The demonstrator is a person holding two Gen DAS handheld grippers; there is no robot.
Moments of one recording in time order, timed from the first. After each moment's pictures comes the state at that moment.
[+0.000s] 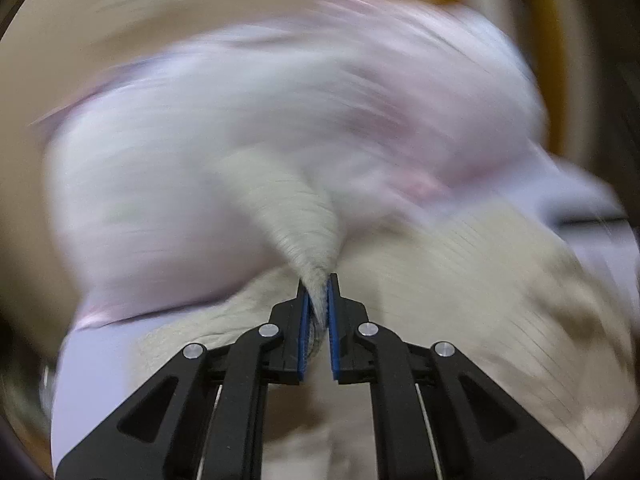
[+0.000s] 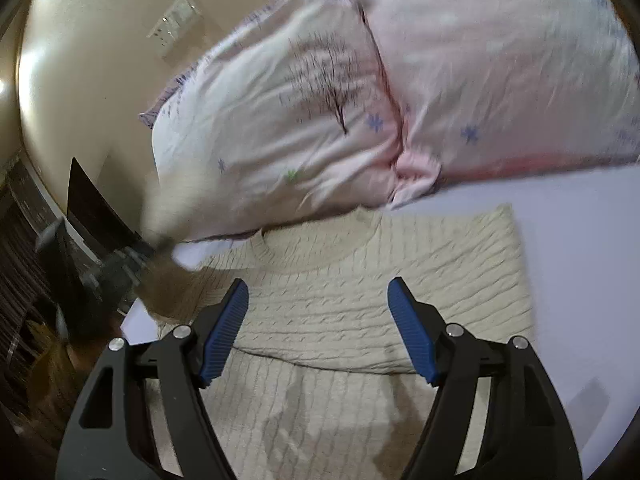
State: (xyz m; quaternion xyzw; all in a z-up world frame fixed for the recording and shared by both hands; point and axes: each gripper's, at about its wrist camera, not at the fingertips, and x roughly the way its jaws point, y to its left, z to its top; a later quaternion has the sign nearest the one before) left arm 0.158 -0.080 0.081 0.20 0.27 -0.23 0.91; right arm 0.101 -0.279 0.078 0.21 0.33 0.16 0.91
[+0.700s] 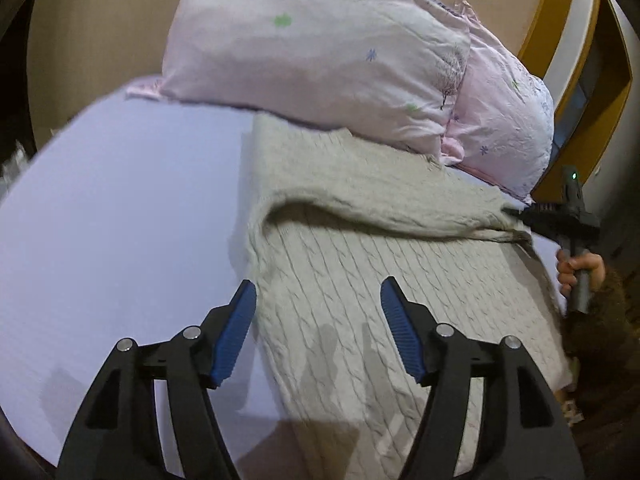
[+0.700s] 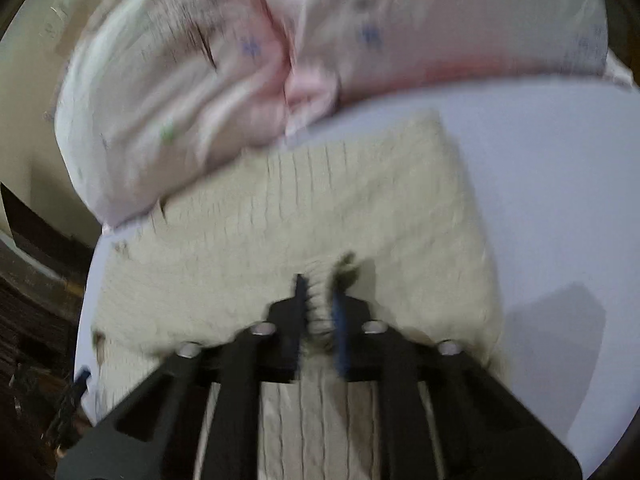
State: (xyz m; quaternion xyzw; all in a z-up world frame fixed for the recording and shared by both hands) left arm 0.079 0.140 0.039 -0.10 0.39 -0.18 0.90; right arm 0.132 -0.322 0.040 0.24 0.37 0.04 0.90
